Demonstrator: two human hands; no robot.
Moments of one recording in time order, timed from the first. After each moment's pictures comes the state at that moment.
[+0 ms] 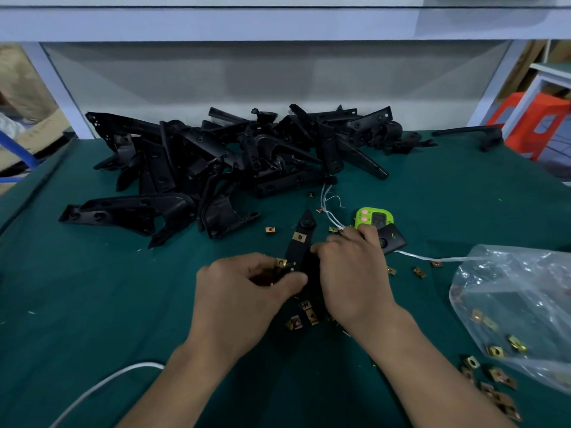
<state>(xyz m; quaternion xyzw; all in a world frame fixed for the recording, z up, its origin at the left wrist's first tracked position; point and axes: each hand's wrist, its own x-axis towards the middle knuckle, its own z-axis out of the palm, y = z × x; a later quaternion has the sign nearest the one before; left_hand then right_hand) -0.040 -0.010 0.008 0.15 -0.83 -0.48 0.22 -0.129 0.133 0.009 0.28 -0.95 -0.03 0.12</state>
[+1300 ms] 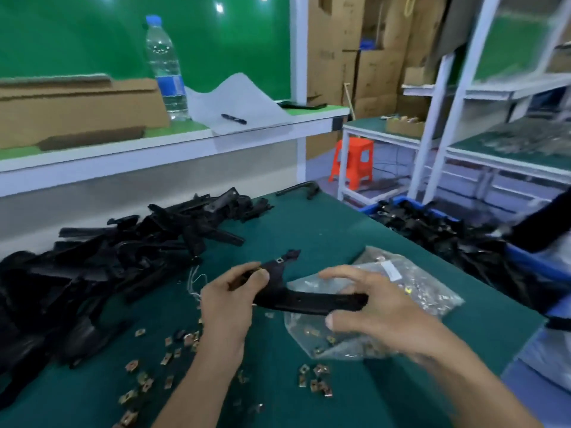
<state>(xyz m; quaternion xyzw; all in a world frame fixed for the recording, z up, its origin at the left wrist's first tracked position) -0.118 0.144 0.071 0.06 -0.68 -0.72 0.09 -0.056 0.371 0.117 0.06 -0.85 0.52 -0.09</state>
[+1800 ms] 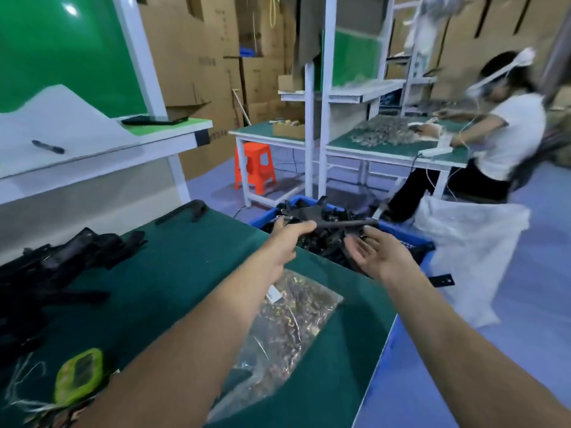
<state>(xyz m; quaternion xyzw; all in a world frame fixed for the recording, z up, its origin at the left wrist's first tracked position) -0.213 0.439 0.124 -0.13 -0.68 -0.65 -0.31 -0.122 0.605 0.094 -0.31 -0.25 0.89 0.21</state>
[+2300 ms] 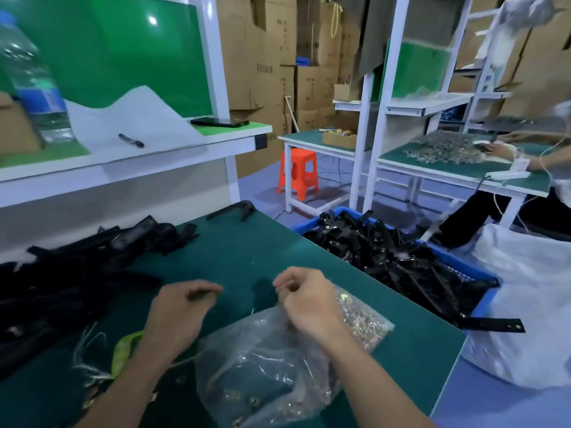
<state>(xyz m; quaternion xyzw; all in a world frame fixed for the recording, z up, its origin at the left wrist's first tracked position) -0.222 0.201 0.070 -0.09 -0.88 -0.46 0.04 -0.167 0.423 0.074 -0.12 -0.84 0.50 0.13</state>
